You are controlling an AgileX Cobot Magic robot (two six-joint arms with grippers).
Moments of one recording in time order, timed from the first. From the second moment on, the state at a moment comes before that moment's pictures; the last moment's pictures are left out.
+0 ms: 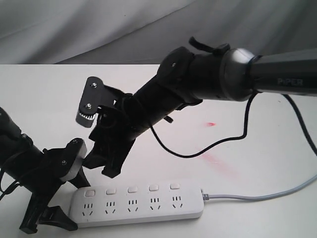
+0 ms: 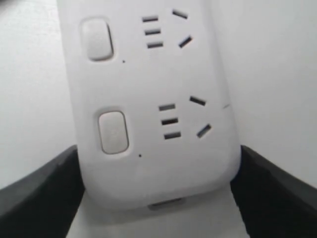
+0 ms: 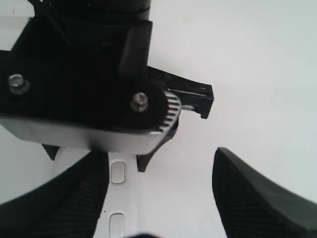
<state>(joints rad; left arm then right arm) -0.03 1.85 -0.75 -0.76 0.81 2.09 0.71 2.02 -1.42 0.94 0.73 -1.49</state>
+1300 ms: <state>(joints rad) -0.03 1.85 -0.75 -0.76 0.81 2.09 0.68 2.18 -1.37 0.97 0.74 -1.49</state>
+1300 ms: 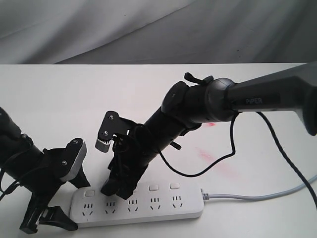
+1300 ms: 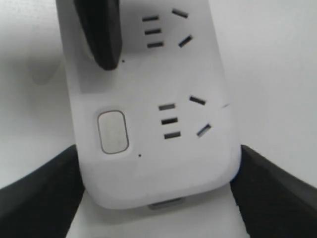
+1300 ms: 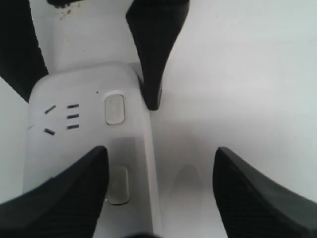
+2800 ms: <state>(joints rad) -0.03 1.85 -0.75 -0.76 0.81 2.09 0.68 2.16 -1.37 0.95 0.71 -1.49</state>
